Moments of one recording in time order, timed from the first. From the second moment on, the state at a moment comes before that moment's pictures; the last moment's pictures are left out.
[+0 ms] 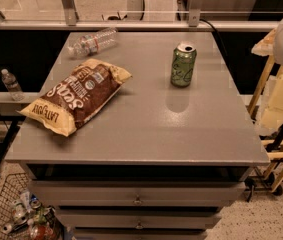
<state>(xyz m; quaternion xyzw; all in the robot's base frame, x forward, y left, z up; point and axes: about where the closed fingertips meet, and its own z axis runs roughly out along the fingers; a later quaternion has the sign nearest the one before) 0.438 -0.217 0.976 -0.60 0.78 -0.03 0.16</state>
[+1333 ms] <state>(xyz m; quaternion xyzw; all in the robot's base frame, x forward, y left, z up) 0.552 -0.254 0.908 -0.46 0.83 0.08 0.30</state>
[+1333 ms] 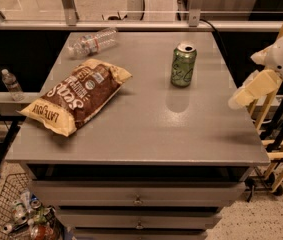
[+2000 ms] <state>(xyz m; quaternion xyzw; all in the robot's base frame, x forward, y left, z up) 0.561 -0.245 0.897 -0.44 0.83 0.10 0.33</state>
